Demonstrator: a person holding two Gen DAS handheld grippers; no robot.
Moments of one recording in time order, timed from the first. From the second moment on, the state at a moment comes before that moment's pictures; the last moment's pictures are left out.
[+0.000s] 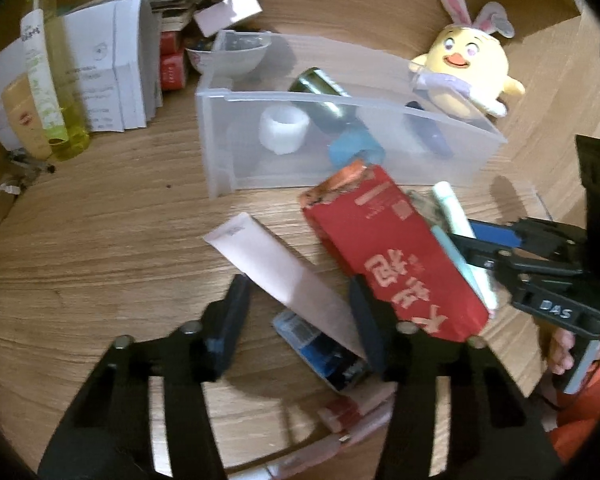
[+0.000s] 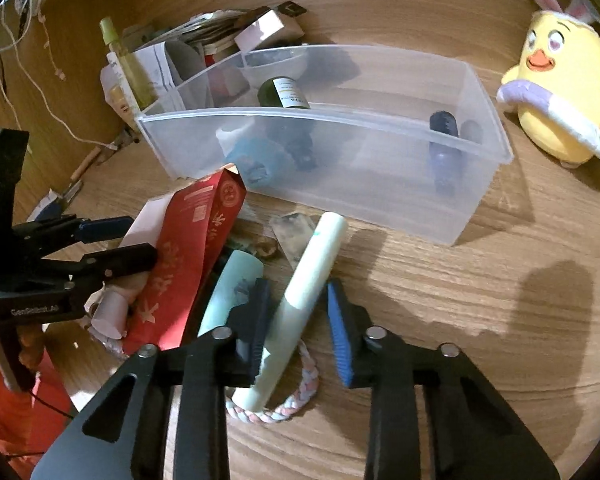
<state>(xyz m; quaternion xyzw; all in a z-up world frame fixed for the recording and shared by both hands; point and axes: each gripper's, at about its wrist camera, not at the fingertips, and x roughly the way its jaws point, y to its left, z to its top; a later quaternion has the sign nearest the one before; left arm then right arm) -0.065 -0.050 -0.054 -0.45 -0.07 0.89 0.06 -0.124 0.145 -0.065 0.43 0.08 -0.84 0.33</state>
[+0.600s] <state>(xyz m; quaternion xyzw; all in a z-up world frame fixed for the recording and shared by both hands) -0.054 -0.042 -0.036 -0.43 -0.11 0.89 0.09 -0.113 0.172 -0.036 0.39 0.05 -0.86 0.32</state>
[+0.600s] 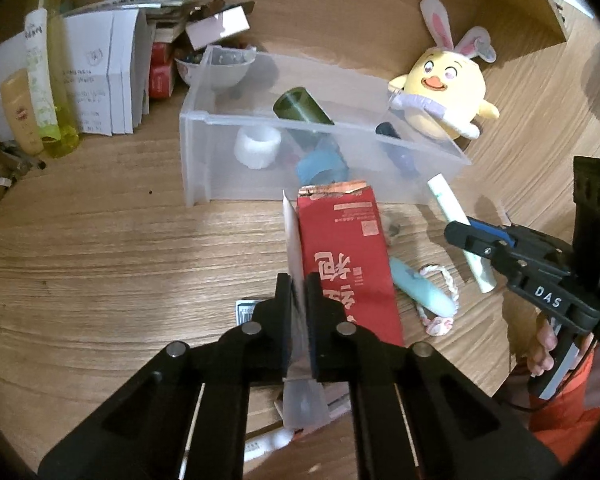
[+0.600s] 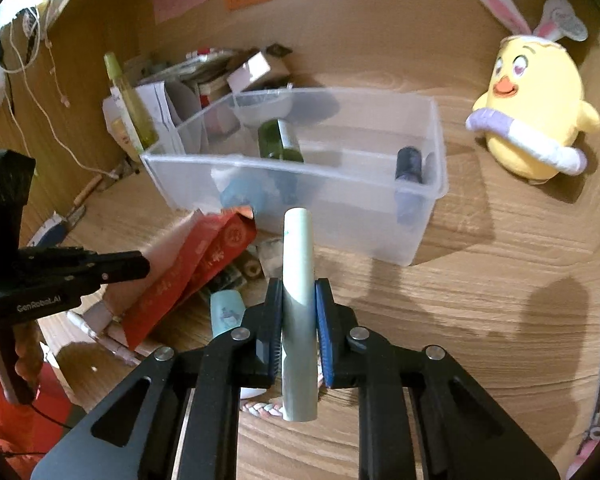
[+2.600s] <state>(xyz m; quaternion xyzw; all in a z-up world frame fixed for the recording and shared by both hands) -0.104 -0.060 -0.055 -0.47 -0.06 0.88 0.08 -0.240 0.103 -0.026 0.42 0.13 -0.85 0.28</state>
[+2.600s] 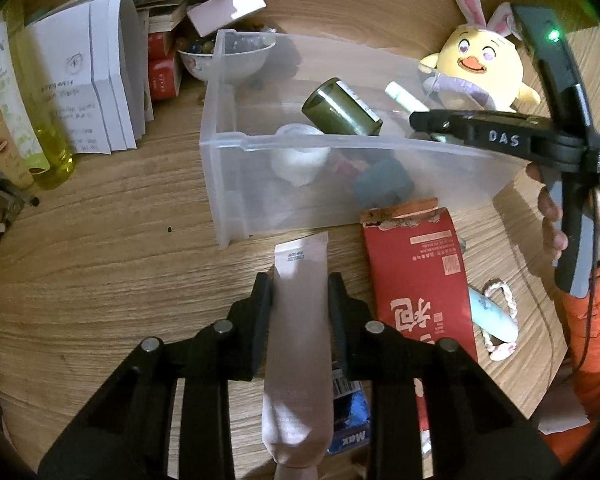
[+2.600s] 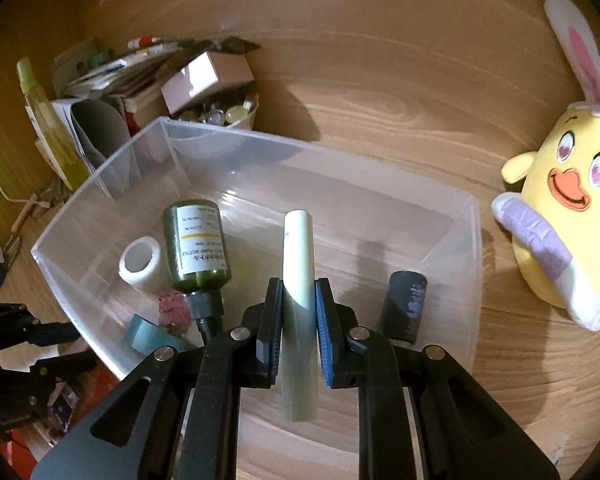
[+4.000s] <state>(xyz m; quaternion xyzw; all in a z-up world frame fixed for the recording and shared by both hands) -0.011 -0.071 -0.053 -0.47 -0.05 0.88 0.06 -0.102 0.140 -0.027 0.41 0.12 -0.83 0.36</state>
